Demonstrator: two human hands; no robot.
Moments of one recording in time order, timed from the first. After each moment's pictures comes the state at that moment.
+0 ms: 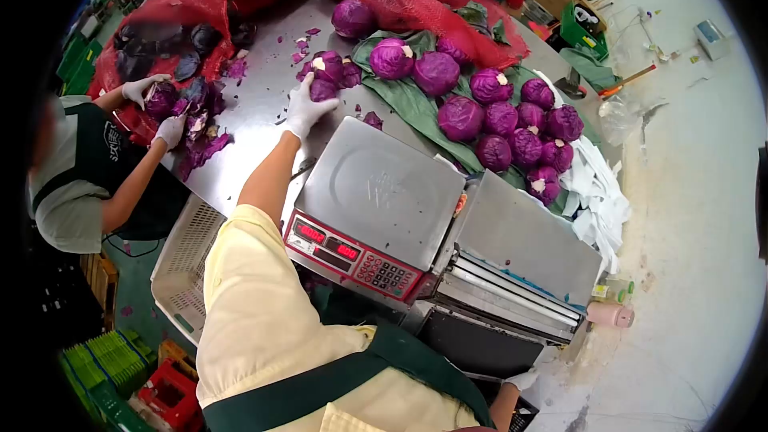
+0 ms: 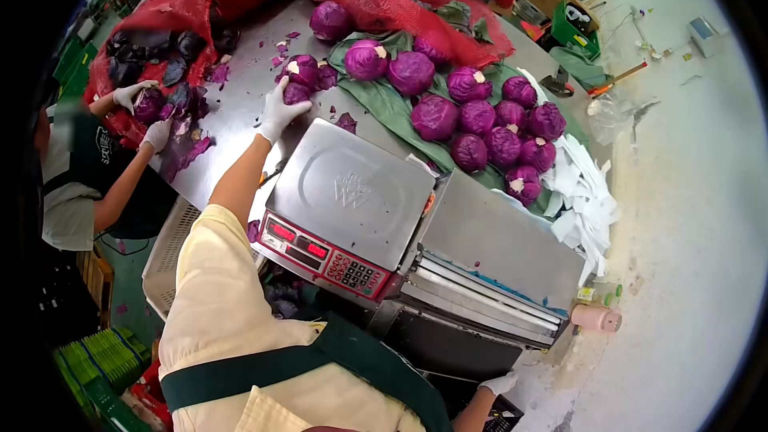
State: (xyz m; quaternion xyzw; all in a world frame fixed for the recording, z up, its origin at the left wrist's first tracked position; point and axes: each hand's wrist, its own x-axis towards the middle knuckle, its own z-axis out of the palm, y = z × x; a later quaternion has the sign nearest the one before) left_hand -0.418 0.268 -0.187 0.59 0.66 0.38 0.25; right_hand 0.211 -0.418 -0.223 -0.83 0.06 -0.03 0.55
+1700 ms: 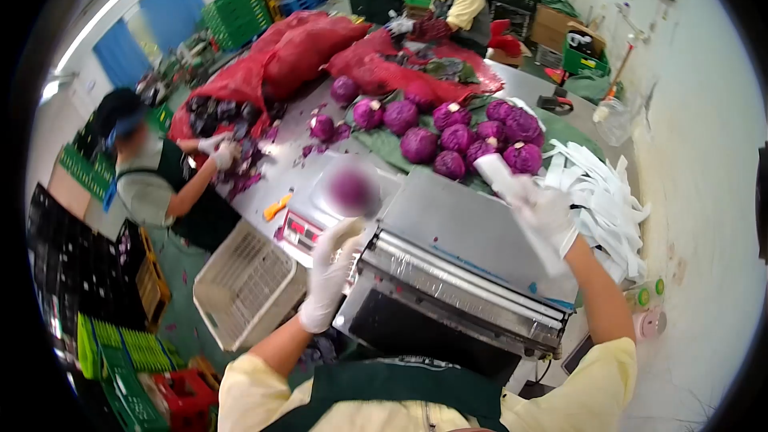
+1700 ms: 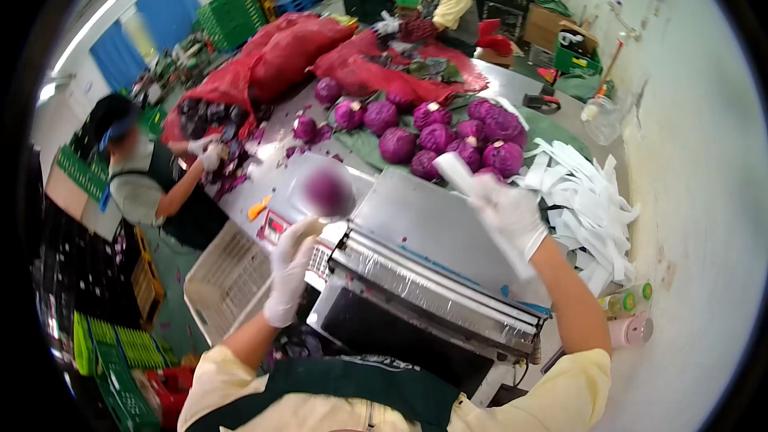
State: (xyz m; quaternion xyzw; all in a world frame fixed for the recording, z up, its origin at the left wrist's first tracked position) left_hand -0.141 -0.142 0.037 0.55 0.51 0.56 0.35; right_hand 0.216 -0.042 0.066 -0.50 -0.82 0.01 0.26
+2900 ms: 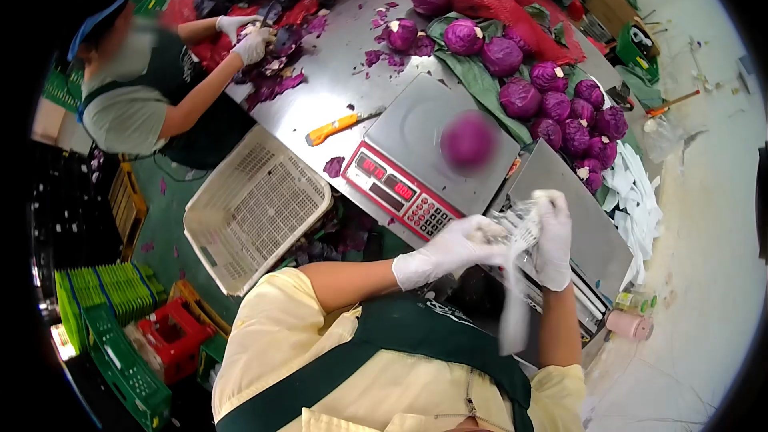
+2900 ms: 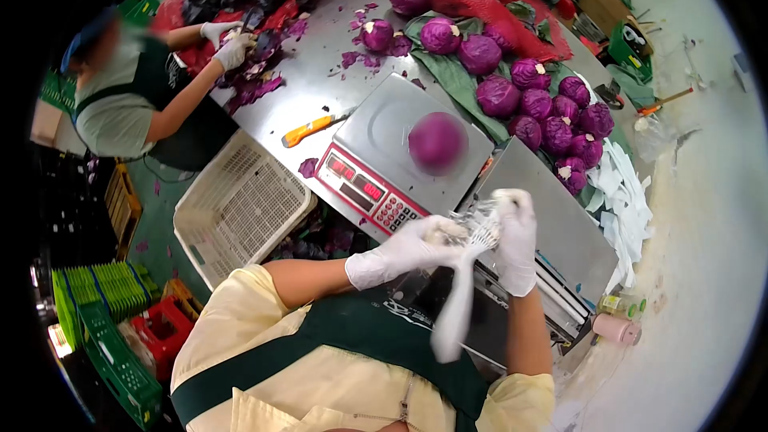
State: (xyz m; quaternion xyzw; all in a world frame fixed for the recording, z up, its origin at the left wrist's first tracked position) left_hand -0.234 -0.098 -0.032 0.35 0.31 0.39 0.79; right_hand -0.057 -0.064 0.021 -0.58 -0.39 0.55 0.45
